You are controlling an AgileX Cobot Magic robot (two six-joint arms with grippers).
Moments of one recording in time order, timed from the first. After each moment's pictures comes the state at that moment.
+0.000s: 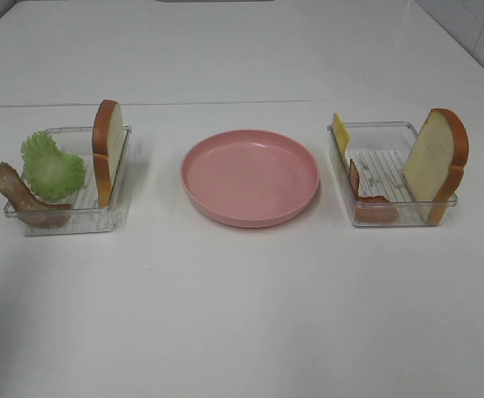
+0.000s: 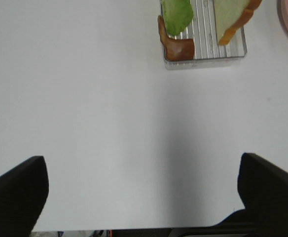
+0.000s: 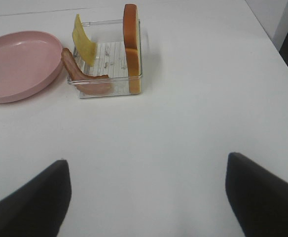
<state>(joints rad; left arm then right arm) -0.01 1.02 -1.16 0.01 1.22 -0.02 0.06 0.00 -0.46 -0.05 1.11 0.10</state>
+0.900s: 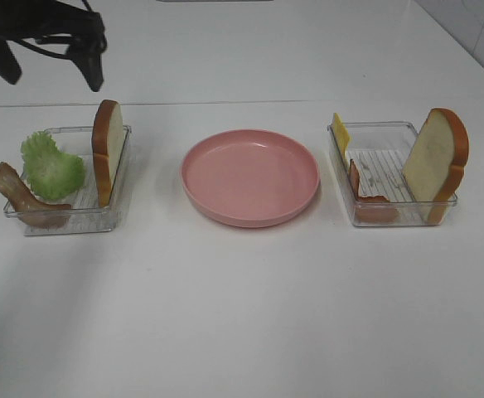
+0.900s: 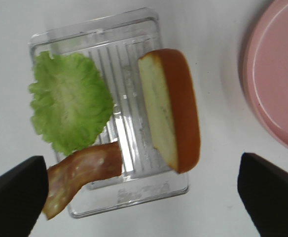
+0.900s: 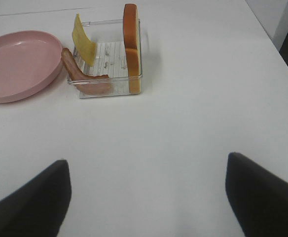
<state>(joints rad) -0.26 2.04 -1.91 0.01 1.21 -0.11 0.06 0.00 -0.46 -0.05 1.11 0.10</state>
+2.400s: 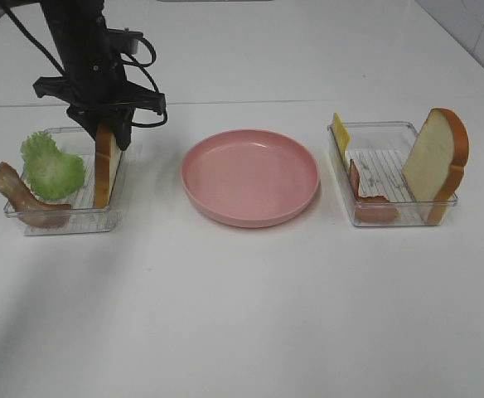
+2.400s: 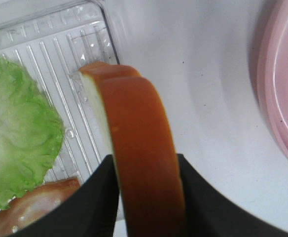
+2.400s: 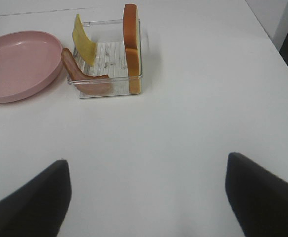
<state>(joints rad) -0.33 2.32 -2.05 0.01 1.22 -0.13 0.06 0.00 -0.46 -0.05 1.11 0.10</state>
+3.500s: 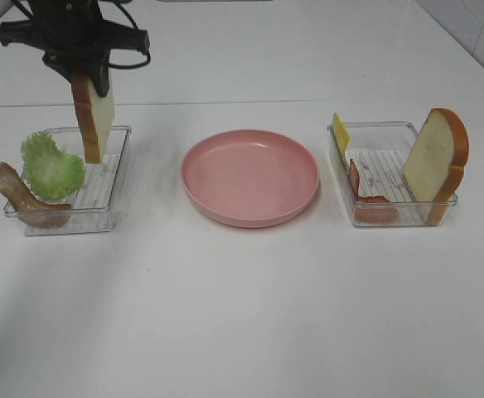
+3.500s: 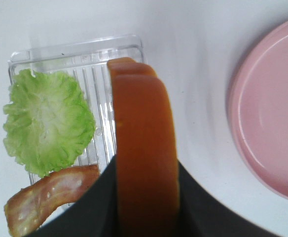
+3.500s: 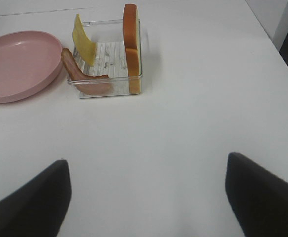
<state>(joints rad) -0.33 2.15 -2.05 0.06 1.23 -0.26 0.06 0.00 -0.46 -0.05 1.11 0.10</state>
